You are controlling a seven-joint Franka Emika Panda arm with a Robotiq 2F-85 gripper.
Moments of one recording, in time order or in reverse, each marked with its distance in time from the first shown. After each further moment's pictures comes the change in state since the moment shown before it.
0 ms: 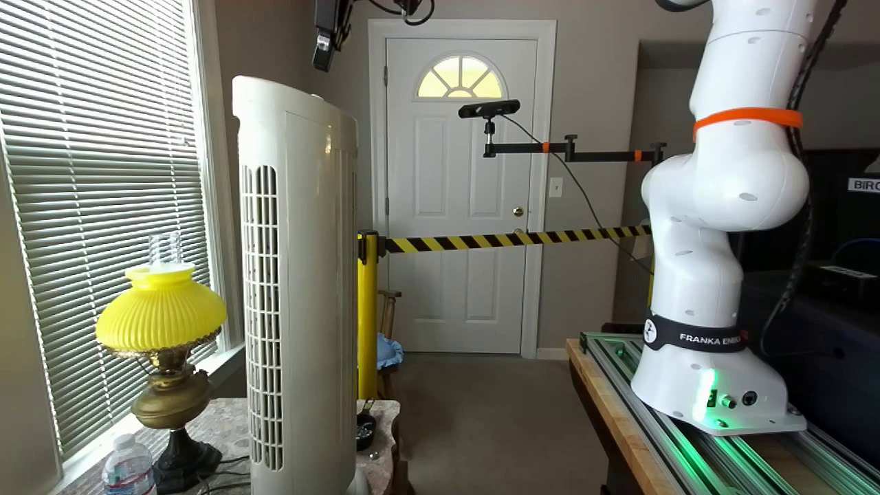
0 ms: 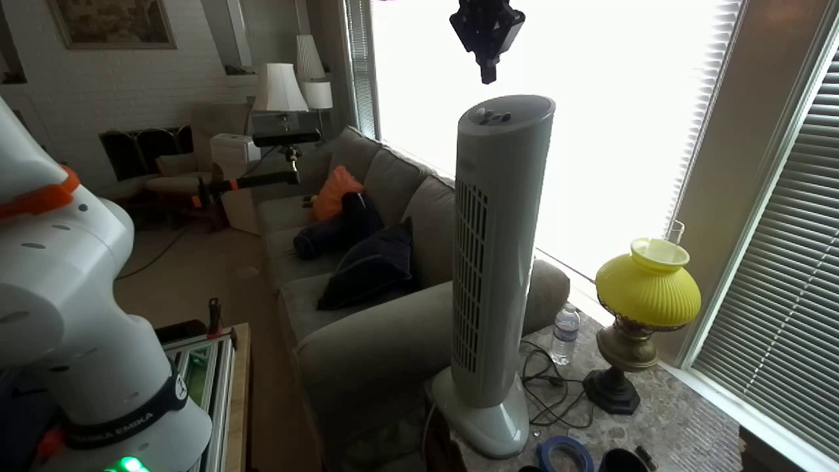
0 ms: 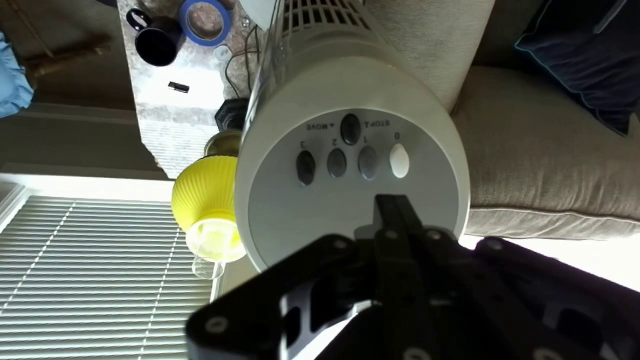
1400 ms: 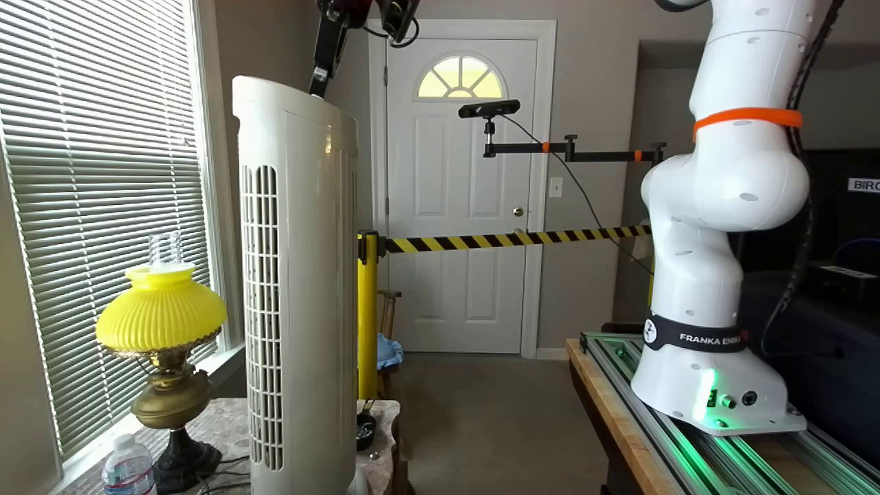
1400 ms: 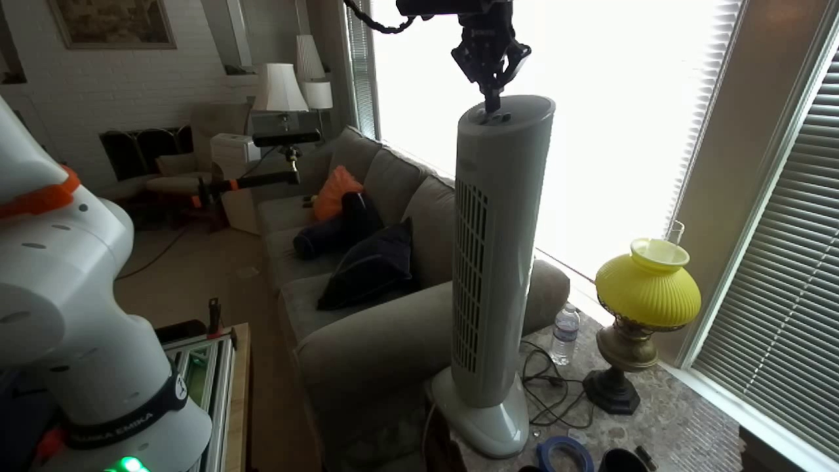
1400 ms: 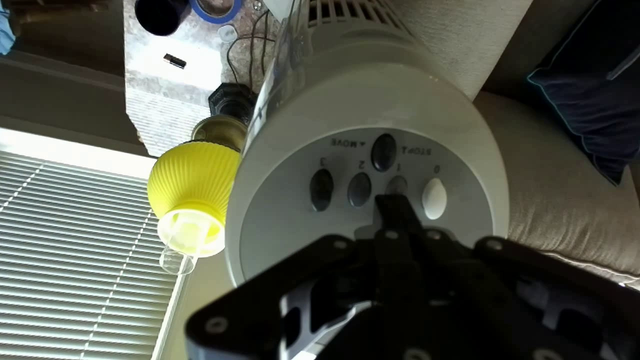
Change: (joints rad) arm 0.004 0.002 -0.001 -0.103 0.001 0.111 -0.174
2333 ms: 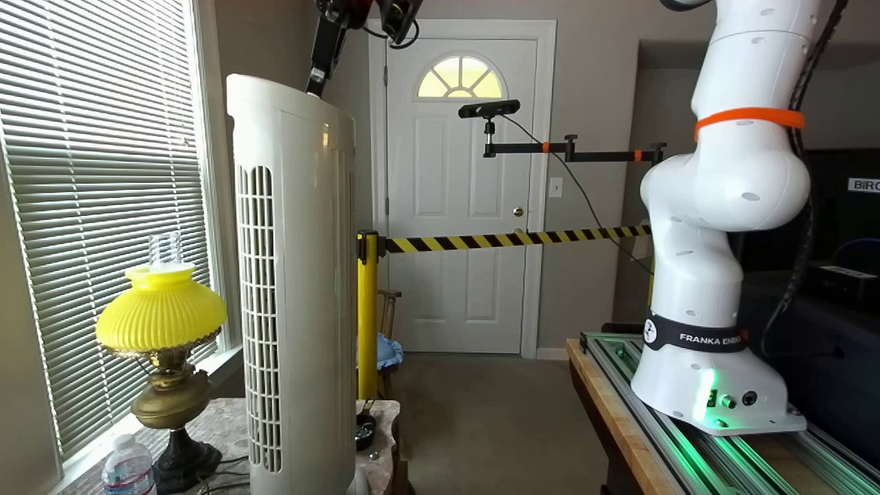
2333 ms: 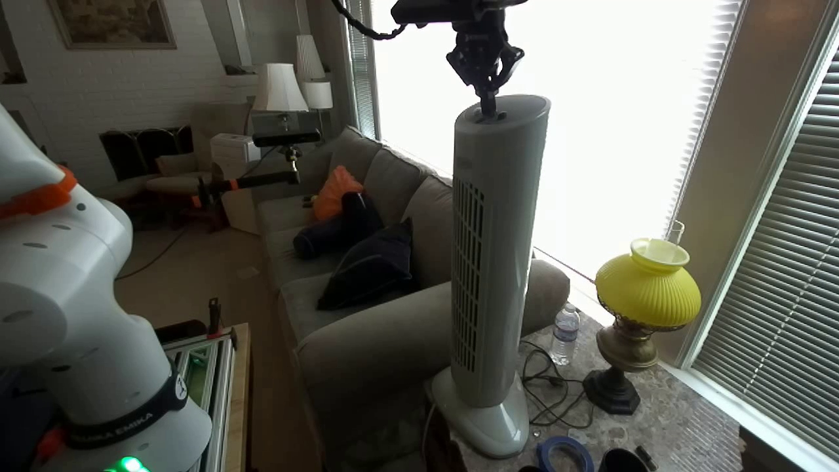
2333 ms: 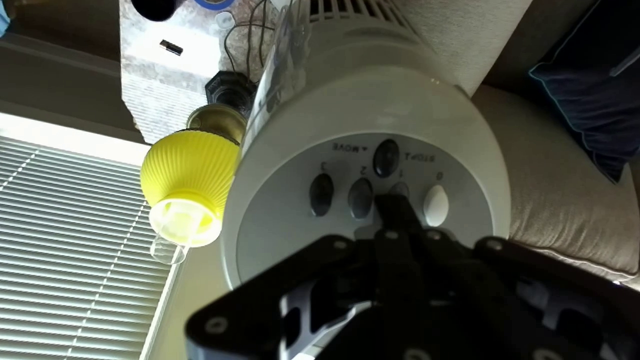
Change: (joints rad) arm 0.015 -0.025 0.009 -0.049 -0.002 0.057 0.000
